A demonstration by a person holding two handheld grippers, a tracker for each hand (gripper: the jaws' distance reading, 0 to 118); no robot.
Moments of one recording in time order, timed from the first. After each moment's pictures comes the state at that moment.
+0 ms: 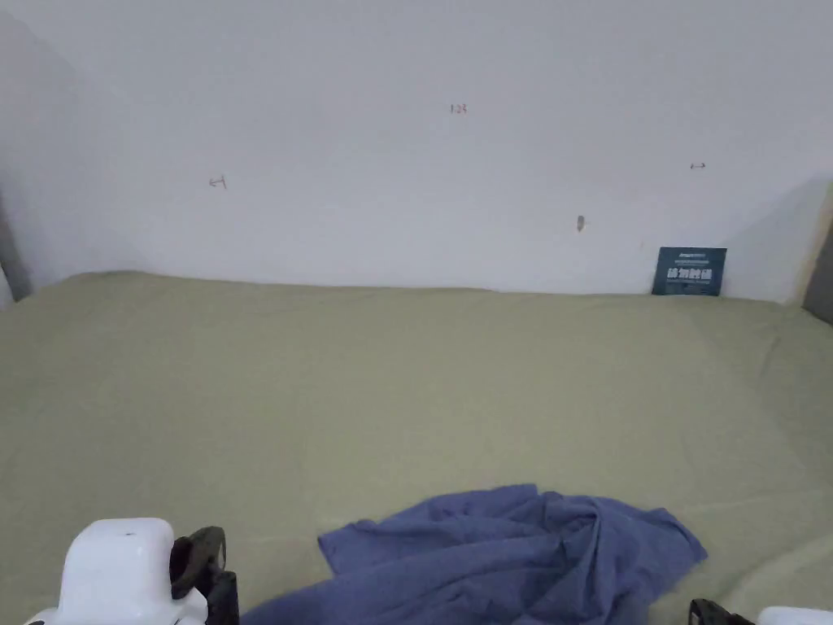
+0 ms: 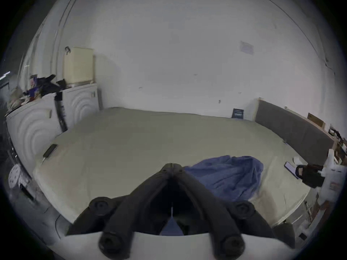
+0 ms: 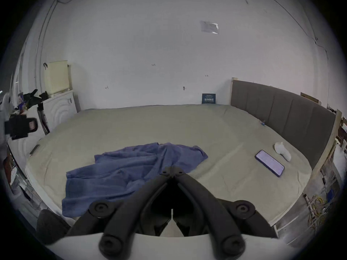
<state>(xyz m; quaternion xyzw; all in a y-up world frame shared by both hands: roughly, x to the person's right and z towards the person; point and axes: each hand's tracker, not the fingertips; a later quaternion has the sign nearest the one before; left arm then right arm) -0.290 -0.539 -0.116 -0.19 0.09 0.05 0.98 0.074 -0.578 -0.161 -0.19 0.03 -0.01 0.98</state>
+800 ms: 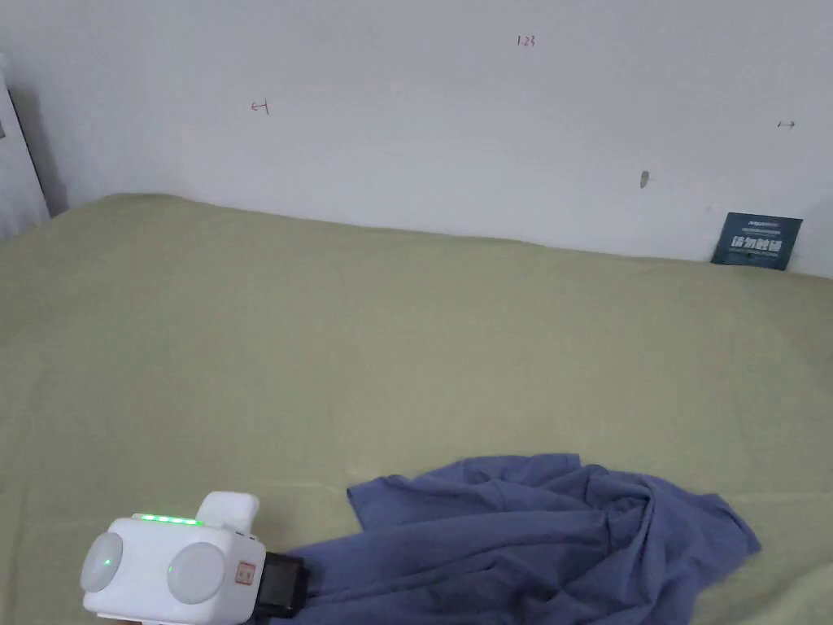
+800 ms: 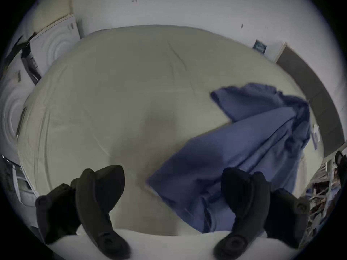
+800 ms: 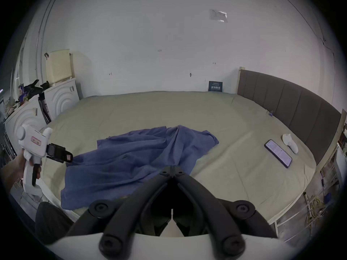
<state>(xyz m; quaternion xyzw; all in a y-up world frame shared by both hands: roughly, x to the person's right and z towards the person) -0.366 -0.703 -0.294 -0.52 0.04 0.05 0.85 0.060 -0.616 -0.187 -0.26 0.04 0.00 0.96</state>
